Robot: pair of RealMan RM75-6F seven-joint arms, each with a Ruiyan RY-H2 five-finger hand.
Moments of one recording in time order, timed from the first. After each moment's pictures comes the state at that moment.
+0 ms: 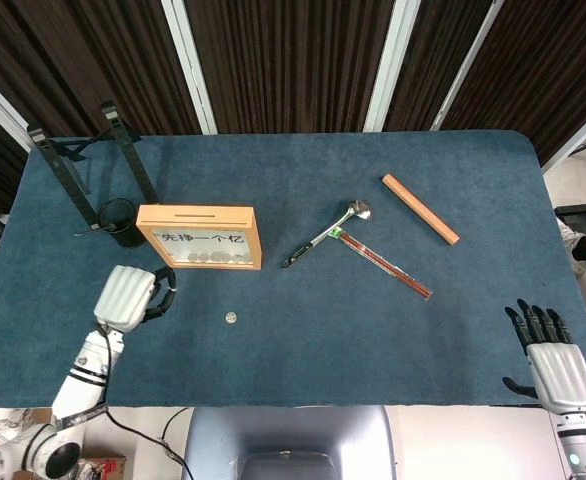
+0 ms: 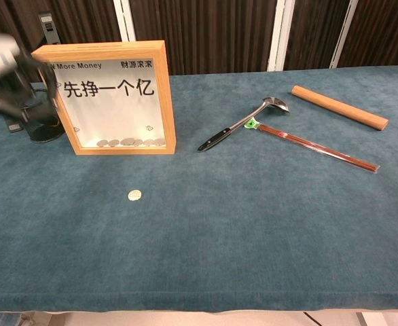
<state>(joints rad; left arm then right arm) -0.52 -1.32 -0.23 -1.67 1.35 1.20 0.28 0.05 -1.11 0.00 -1.67 -1.45 1.39 -0.27</state>
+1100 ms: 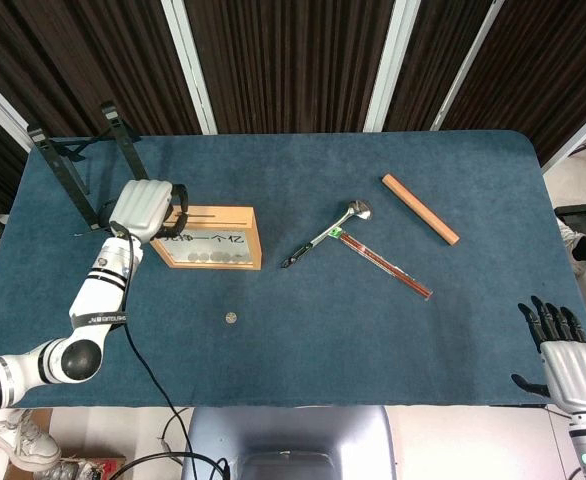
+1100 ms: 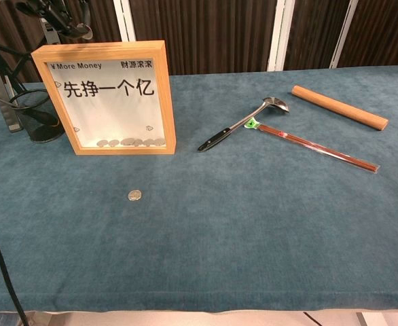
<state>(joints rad) -0.99 -1.16 -0.36 -1.66 0.58 0.91 0.51 0.04 -1.08 0.00 -1.67 -1.45 1.41 -0.21</state>
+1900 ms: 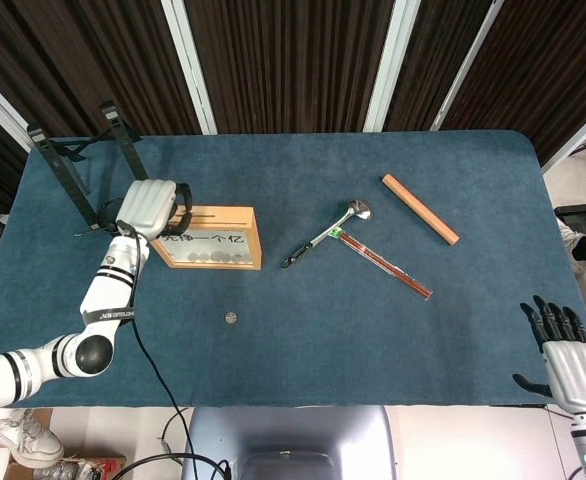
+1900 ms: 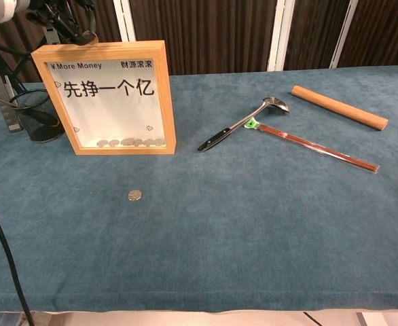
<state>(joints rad) -1.02 -1.22 -0.32 -1.59 0.58 0.93 0.46 0.04 -1.07 0.01 -1.67 -1.44 1.41 -0.20</state>
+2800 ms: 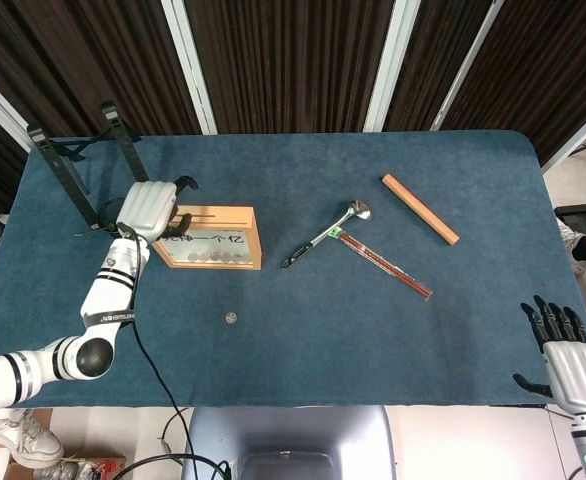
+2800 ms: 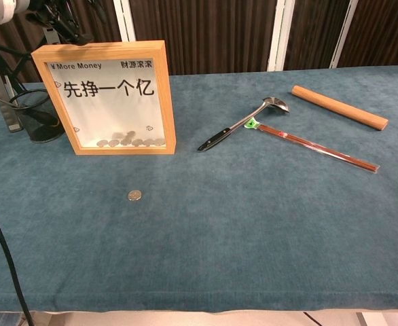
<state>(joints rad) -1.03 -1.22 -0.30 -1.60 0.59 0.96 0.44 0.04 -1.07 0.01 -1.67 -1.45 1.42 -0.20</state>
